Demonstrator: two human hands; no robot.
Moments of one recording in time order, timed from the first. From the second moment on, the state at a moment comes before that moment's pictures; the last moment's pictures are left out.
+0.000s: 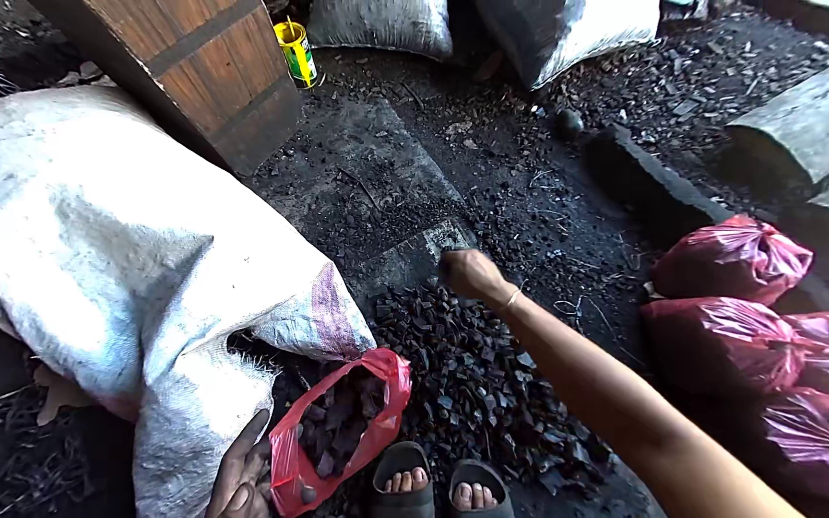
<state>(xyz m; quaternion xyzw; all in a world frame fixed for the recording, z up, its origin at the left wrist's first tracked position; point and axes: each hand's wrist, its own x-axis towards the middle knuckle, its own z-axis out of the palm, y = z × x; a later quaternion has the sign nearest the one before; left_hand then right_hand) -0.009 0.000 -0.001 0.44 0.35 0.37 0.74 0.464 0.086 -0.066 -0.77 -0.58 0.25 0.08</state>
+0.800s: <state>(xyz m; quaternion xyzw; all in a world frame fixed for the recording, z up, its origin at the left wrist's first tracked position) 0.006 0.004 0.000 0.46 0.34 0.38 0.72 0.315 0.039 -0.036 -0.51 -0.70 0.32 0.38</state>
